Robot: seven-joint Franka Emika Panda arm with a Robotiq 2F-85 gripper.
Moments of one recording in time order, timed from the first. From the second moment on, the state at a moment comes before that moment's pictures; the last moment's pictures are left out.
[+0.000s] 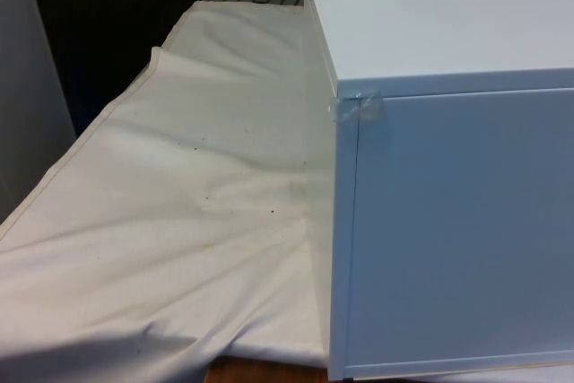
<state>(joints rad) 0.43 -0.12 -0.29 -2.32 -0.93 2.74 -0.63</state>
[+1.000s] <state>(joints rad) 0.44 -0.29 -0.19 -2.47 -0.93 2.72 -0.56</state>
